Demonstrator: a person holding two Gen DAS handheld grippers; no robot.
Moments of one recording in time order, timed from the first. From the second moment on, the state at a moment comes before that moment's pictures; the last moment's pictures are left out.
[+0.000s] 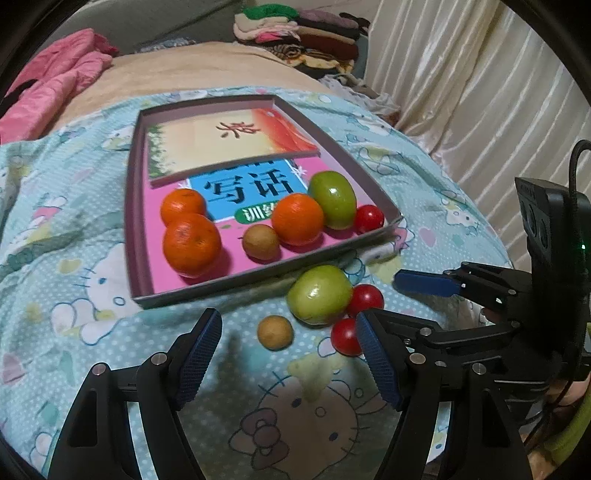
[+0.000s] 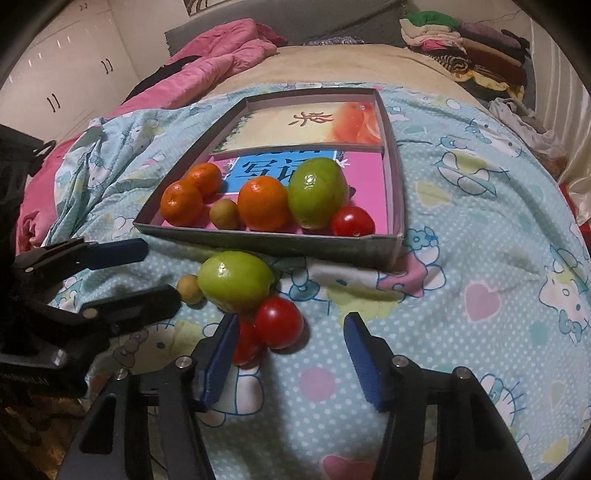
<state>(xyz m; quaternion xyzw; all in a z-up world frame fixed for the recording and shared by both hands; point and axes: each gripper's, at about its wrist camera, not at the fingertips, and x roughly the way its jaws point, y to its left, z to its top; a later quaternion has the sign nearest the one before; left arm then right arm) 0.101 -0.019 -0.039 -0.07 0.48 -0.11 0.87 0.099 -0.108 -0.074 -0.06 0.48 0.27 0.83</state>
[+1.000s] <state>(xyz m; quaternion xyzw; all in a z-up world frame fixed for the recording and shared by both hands) 0.126 -0.034 -0.059 -0.07 0.50 -0.16 0.85 0.115 -0.104 -0.085 -0.05 0.50 0.28 0.82</state>
